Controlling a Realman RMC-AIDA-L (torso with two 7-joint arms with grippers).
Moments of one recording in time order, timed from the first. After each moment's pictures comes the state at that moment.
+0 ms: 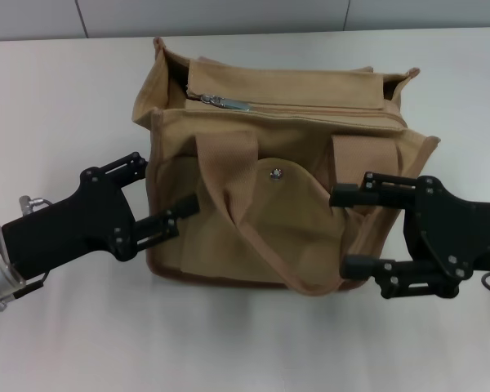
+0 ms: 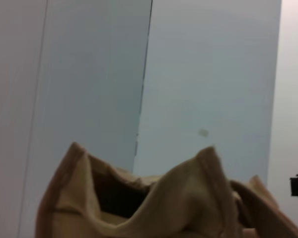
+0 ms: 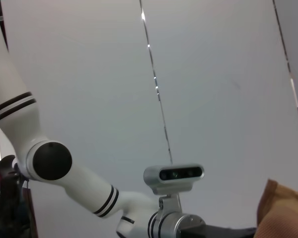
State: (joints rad) left arm -0.35 -2.07 0.84 0.40 1.58 1.69 -0.91; right arm 0.49 2.06 -0.71 -0.47 -1.84 -2.00 1.08
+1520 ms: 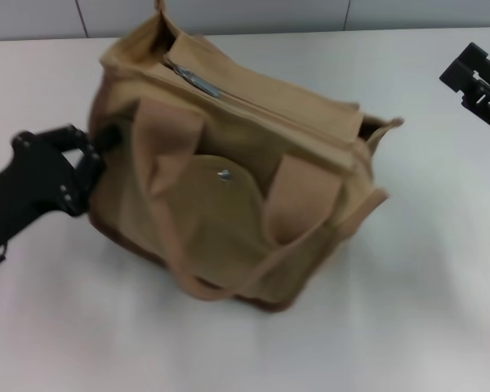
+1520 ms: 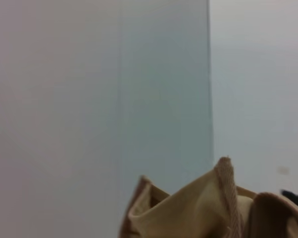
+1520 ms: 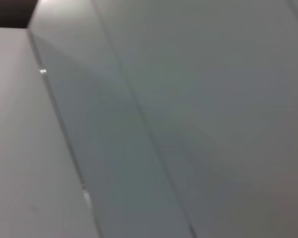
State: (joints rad) left arm -0.32 -2.07 0.68 0.35 1.49 1.70 -0.76; right arm 0.45 2.06 -0.15 -0.32 -1.84 -1.80 1.18
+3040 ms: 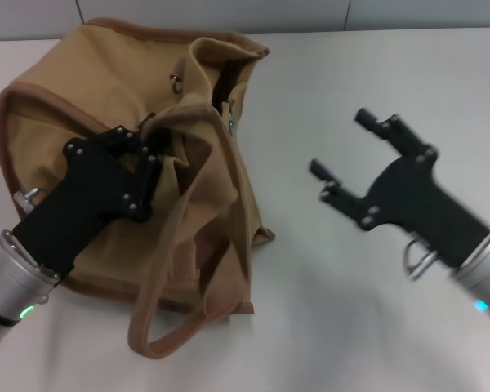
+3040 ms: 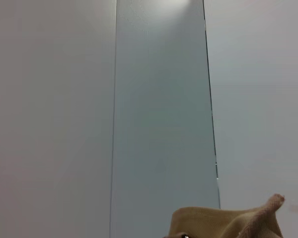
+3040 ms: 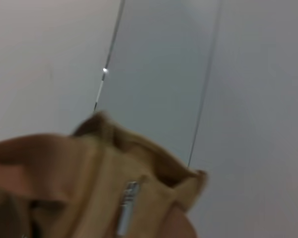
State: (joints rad) left arm -0.44 -2.08 0.73 -0.08 1.32 1.76 -0.35; right arm 0.45 2.09 -0.31 0.18 -1.74 -1.59 -0.07
